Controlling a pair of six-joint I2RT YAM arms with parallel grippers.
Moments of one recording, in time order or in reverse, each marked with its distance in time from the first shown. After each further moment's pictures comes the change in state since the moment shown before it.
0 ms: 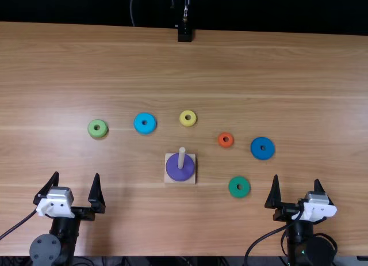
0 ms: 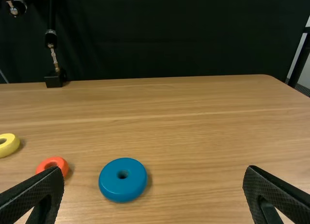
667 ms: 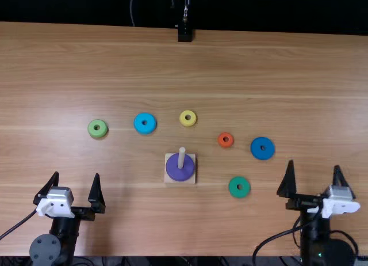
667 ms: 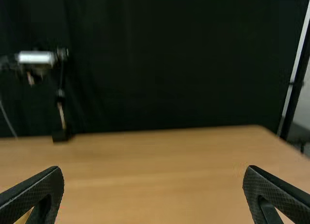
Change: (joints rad) left arm 0.000 0.000 0.000 0.000 0.000 0.000; right arm 0.000 0.254 0.237 0.204 0.000 0.000
